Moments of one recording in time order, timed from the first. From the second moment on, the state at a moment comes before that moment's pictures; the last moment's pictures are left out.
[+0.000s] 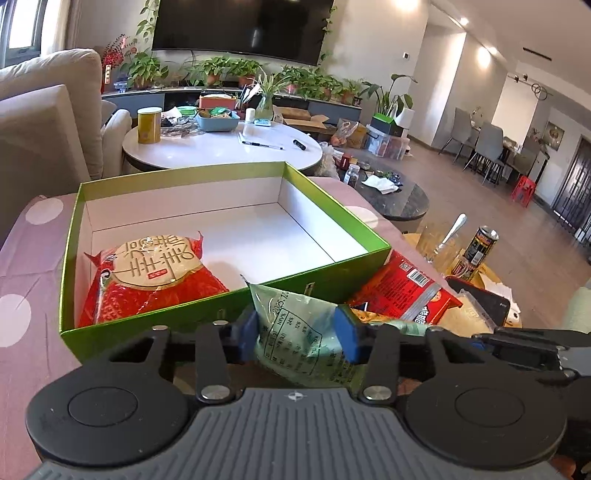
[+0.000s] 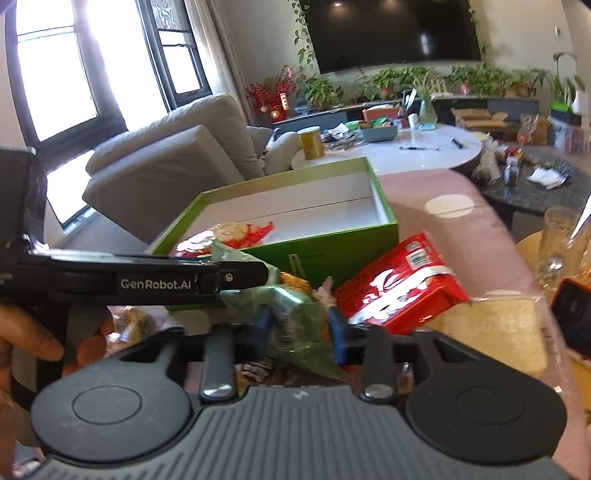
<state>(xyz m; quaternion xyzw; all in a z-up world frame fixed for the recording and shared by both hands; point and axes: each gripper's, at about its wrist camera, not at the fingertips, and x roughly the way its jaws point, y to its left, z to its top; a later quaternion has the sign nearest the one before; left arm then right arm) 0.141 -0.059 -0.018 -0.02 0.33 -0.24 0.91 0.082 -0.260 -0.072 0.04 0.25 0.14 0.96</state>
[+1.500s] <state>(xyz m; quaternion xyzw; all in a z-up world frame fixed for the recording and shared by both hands) 0.166 -0.054 0.032 -0.07 0.28 -0.21 0.94 0.144 -0.262 -0.005 0.07 0.18 0.16 0.97</state>
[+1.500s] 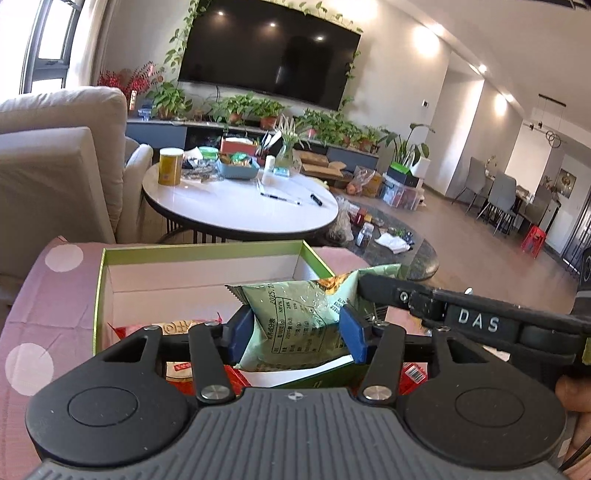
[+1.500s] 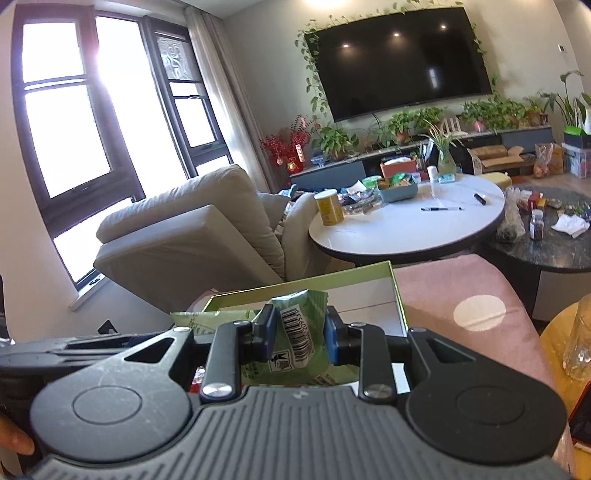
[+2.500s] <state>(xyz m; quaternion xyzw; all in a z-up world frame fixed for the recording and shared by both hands) 0.197 -0.048 0.004 -0.06 0.31 -0.15 0.94 0.172 -0.282 -0.023 0.13 0.20 0.10 0.97</state>
